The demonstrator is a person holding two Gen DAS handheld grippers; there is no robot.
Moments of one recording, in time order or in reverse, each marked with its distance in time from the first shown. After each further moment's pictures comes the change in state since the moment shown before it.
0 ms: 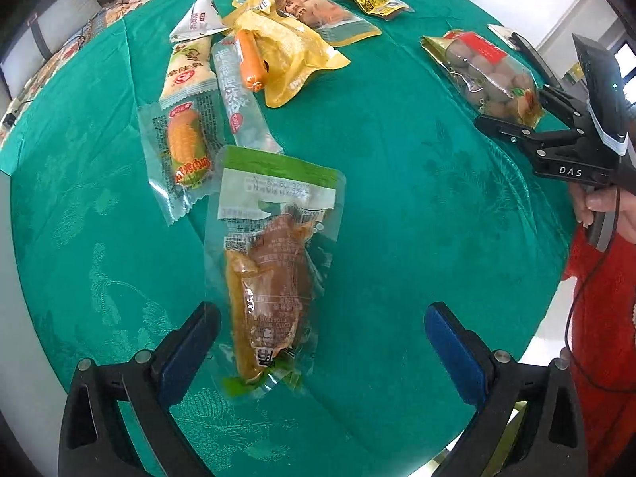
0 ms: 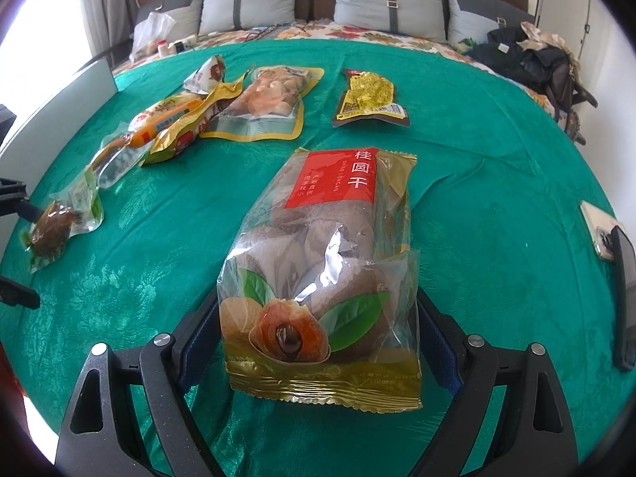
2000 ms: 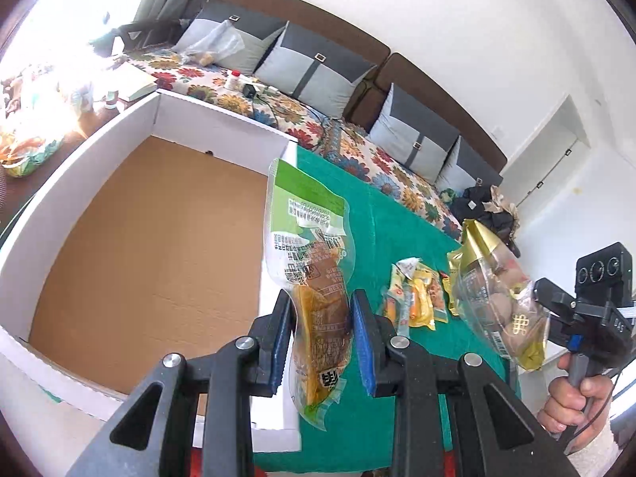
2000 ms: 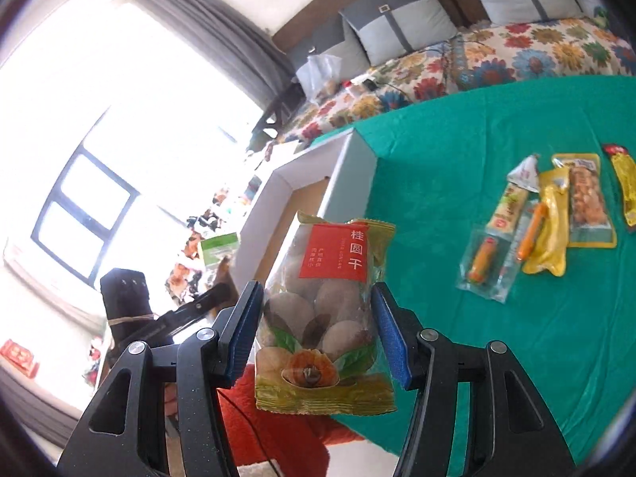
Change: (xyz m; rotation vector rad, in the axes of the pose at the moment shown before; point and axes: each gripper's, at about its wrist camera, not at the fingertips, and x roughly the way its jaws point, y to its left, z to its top) left arm -0.243 0.176 -0.238 -0.879 -0.730 -0.003; right arm -0.154 0.239 0.147 0.059 -0.033 0.829
